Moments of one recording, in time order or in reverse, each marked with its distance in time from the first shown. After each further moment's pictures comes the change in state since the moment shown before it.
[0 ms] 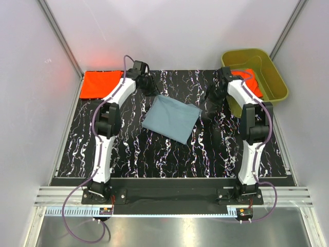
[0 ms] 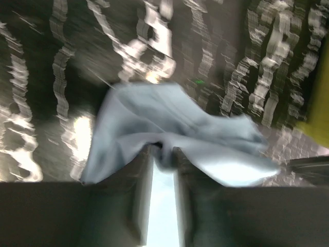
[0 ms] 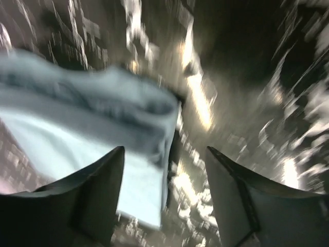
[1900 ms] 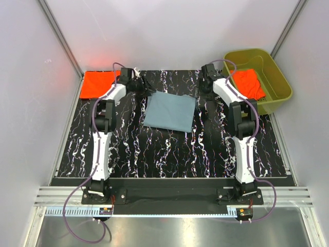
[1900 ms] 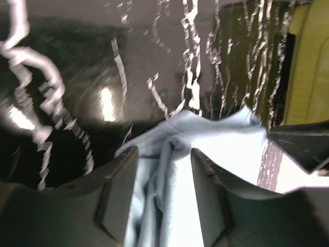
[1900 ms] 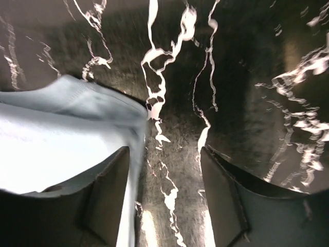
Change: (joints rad) left arm 0.142 0.179 -0.042 0.365 0.309 -0.051; right arm 0.116 0.198 0.212 0.144 0.334 -0.231
